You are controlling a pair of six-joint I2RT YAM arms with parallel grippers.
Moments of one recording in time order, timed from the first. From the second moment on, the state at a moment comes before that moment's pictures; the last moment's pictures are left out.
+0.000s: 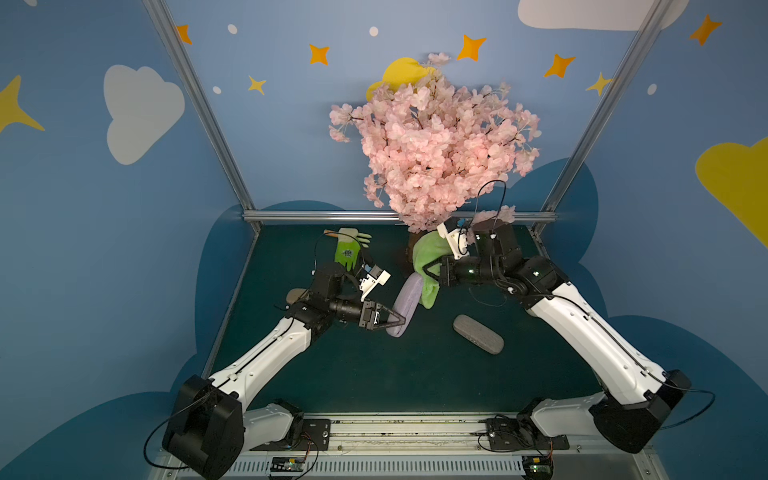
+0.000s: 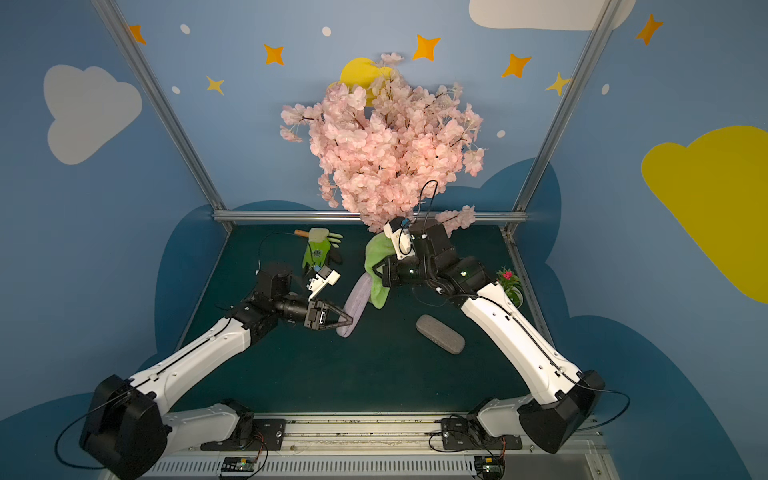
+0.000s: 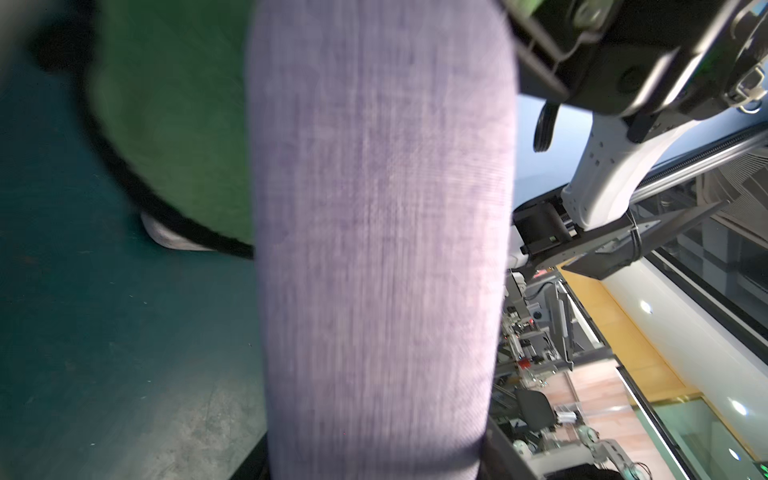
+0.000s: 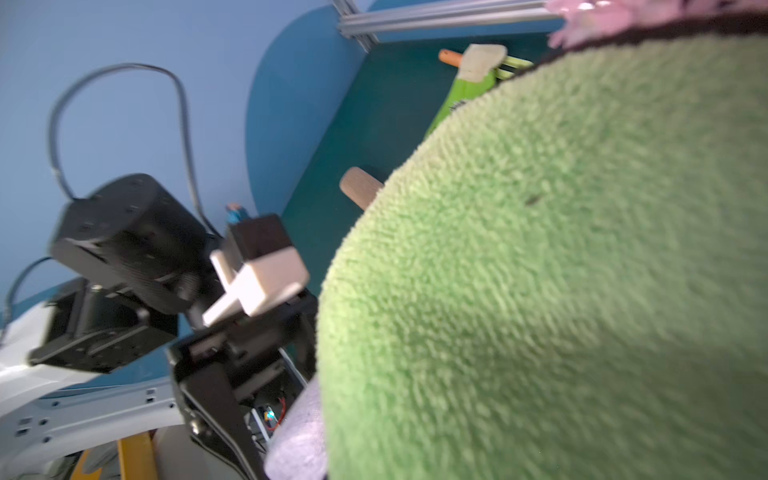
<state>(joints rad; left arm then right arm) -0.45 1.24 0.82 -0.05 1.21 -0.54 0.70 1.36 1.47 -0.65 -0.41 0.49</state>
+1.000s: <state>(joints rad) -0.41 1.37 0.86 0.03 1.03 -0.60 0.68 1.45 1.42 -0.68 -0.63 0.63</state>
